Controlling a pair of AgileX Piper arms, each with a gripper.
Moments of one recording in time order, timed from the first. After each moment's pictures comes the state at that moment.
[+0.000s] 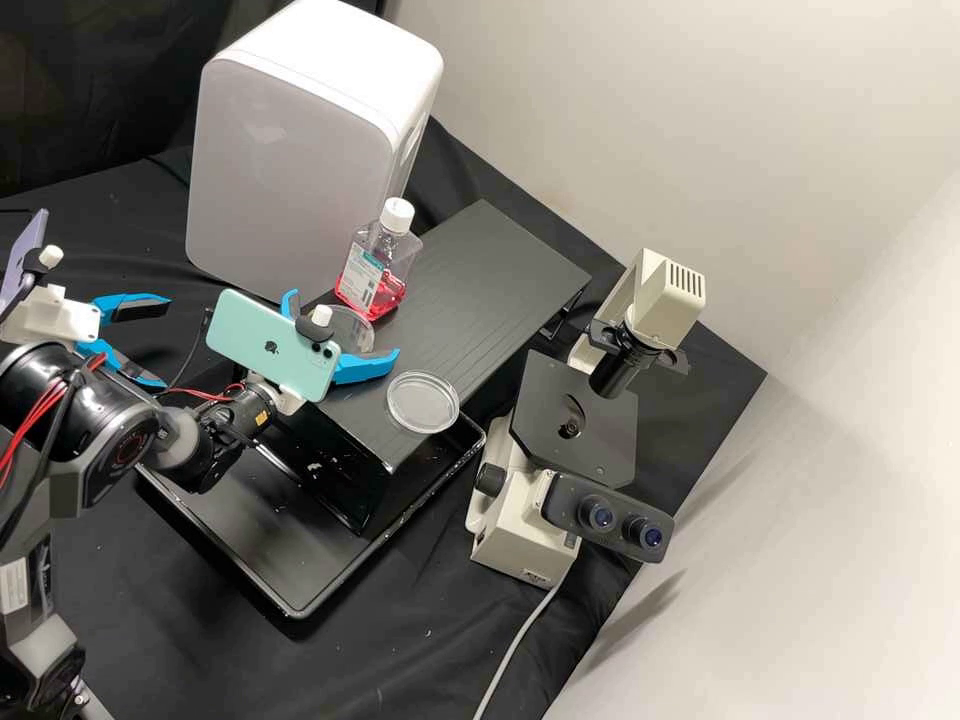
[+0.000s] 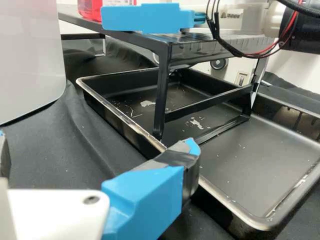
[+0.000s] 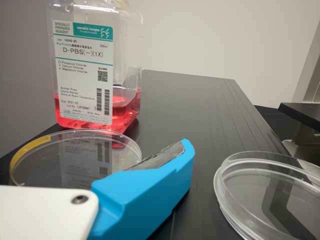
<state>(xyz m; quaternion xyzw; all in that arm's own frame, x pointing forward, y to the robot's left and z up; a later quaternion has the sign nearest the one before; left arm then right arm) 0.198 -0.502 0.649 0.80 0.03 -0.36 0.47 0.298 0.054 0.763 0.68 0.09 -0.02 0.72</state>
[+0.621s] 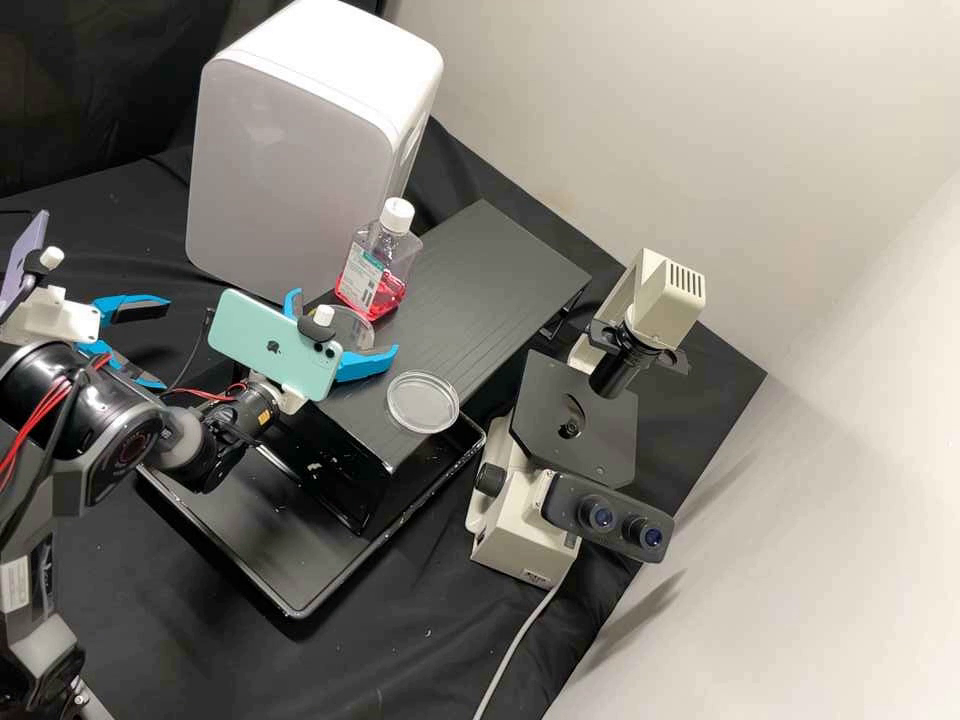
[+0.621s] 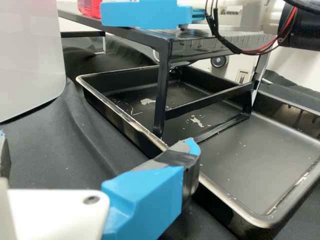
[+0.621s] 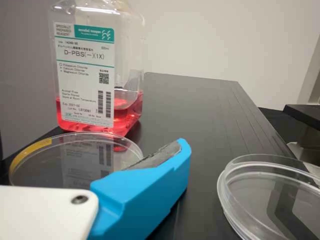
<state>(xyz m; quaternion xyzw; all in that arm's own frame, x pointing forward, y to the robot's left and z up) 0.198 -0.500 0.648 0.80 0.04 -0.36 0.47 0.301 0.053 0.762 0.69 0.10 -0.02 0.72</state>
